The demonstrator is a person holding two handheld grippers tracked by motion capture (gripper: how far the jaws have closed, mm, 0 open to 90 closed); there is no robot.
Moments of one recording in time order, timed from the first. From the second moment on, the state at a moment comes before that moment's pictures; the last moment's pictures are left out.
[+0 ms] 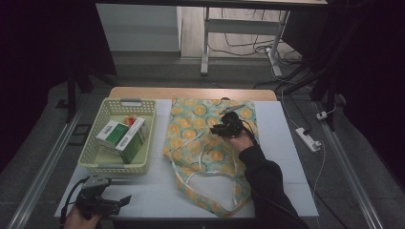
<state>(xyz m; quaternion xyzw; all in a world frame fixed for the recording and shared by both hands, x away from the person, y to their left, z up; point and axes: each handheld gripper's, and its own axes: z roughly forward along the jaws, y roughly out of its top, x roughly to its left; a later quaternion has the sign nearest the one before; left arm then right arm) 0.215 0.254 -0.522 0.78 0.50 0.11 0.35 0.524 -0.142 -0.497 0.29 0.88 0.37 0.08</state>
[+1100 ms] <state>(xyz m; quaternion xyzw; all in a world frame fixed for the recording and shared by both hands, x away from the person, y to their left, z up) 0.215 0.253 -0.522 0.78 0.50 0.11 0.35 0.456 -0.152 -0.464 0.26 0.88 0.39 0.05</state>
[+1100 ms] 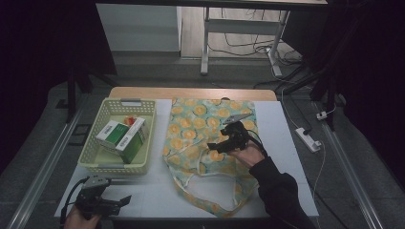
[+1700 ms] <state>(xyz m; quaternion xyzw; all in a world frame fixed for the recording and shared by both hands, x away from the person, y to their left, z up) 0.214 0.253 -0.521 0.78 0.50 0.11 0.35 0.406 -0.137 -0.499 0.22 0.91 0.35 0.05</state>
